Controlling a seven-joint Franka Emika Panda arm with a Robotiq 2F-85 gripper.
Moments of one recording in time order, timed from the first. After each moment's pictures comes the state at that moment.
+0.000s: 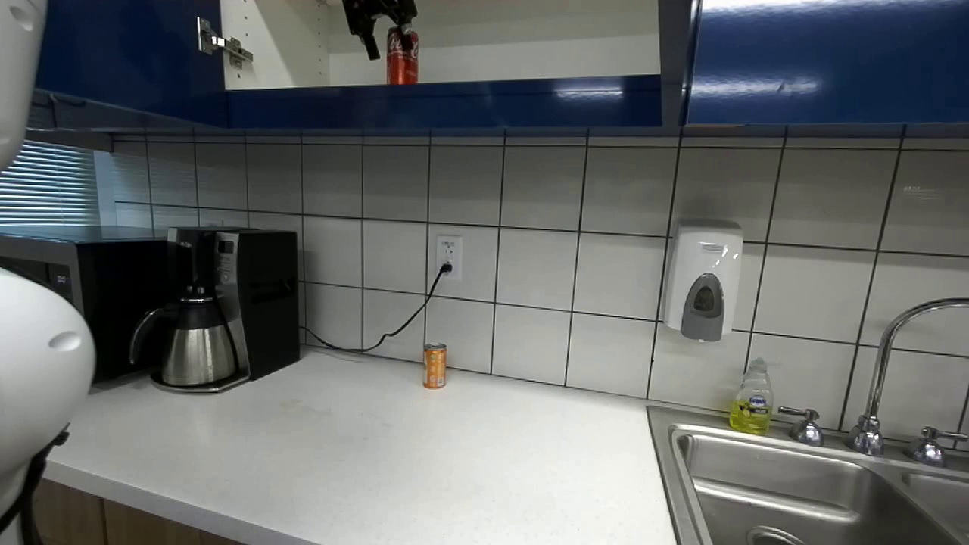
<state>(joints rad) 0.06 0.23 0.15 -0.78 -0.27 1.42 0.42</state>
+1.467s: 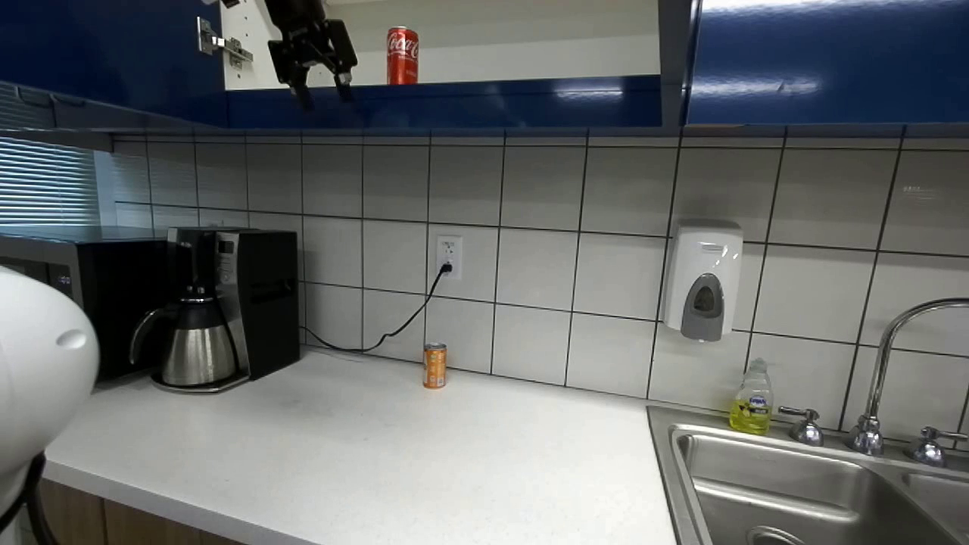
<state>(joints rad) 0.08 -0.38 0.15 -1.81 -0.18 1.75 0.40</state>
